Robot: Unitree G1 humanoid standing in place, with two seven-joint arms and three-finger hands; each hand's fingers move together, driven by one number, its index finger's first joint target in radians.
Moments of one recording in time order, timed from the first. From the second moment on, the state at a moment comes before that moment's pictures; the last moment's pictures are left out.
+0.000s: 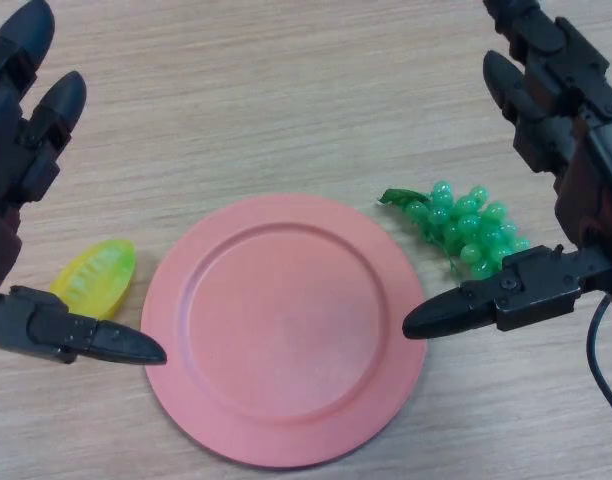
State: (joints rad) left arm -0.02 0.33 0.38 -0.80 -0.39 0.53 -0.27; right arm -0.25 -0.21 0.08 -0.93 -0.03 0.86 0.10
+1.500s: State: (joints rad) left arm 0.02 0.29 0.34 -0.66 -0.24 0.35 -0.23; right arm -0.52 -0.29 0.01 0.69 -0.28 -0.24 0.03
